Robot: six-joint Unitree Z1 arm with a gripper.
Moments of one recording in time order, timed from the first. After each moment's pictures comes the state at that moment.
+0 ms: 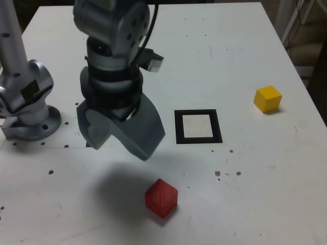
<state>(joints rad) -0.59 1.76 -1.23 1.21 0.00 -0.09</state>
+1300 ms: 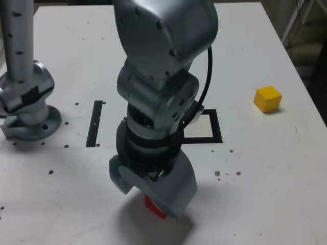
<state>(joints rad) -0.70 2.05 -1.48 1.21 0.03 -0.09</state>
